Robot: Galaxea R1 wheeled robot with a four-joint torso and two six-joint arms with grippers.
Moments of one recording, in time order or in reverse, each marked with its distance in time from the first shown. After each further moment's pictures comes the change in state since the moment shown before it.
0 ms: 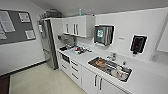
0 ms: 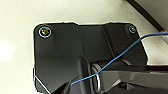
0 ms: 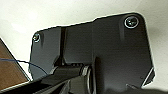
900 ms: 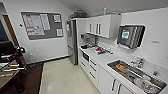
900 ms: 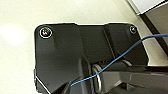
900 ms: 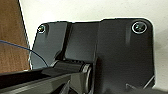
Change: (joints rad) left arm -0.003 0.000 -0.001 0.000 0.000 0.000; right arm -0.009 0.004 -0.003 -0.183 0.003 0.026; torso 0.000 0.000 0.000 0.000
